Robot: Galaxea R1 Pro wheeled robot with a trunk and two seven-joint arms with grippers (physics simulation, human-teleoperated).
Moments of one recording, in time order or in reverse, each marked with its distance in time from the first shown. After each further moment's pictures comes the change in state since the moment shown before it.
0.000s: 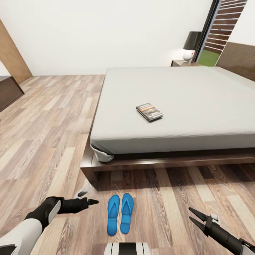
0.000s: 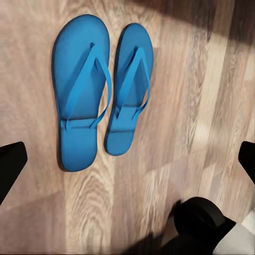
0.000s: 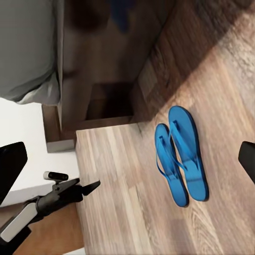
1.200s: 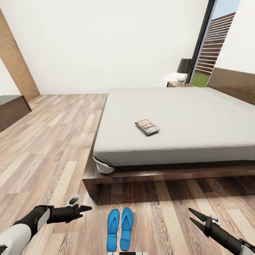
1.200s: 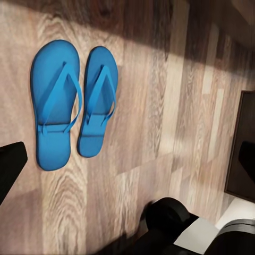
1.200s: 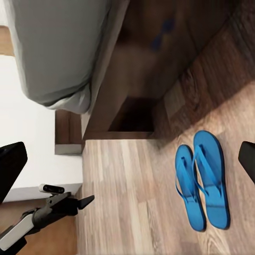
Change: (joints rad) left arm 0.005 0.076 0.000 0.131 0.027 -0.014 -0.140; right arm 0.000 0.000 0.000 0.001 0.002 -0.007 -0.029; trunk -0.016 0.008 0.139
